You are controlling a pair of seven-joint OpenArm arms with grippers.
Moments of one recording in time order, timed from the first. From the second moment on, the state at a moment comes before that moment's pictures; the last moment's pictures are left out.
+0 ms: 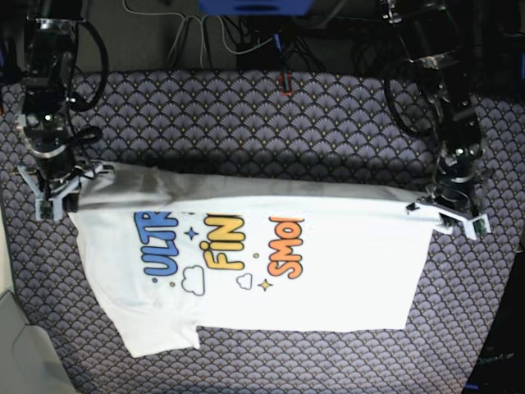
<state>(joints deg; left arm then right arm) -2.0 -5.3 -23.1 87.4 -6.3 -1.9 31.0 -10.0 16.5 15.5 97.7 7.5 9.3 -31.4</state>
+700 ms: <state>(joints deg) -14.2 -7.4 -15.4 69.4 3.0 -1.5 30.2 8.9 21.9 1.1 75.9 3.7 9.2 -30.7</state>
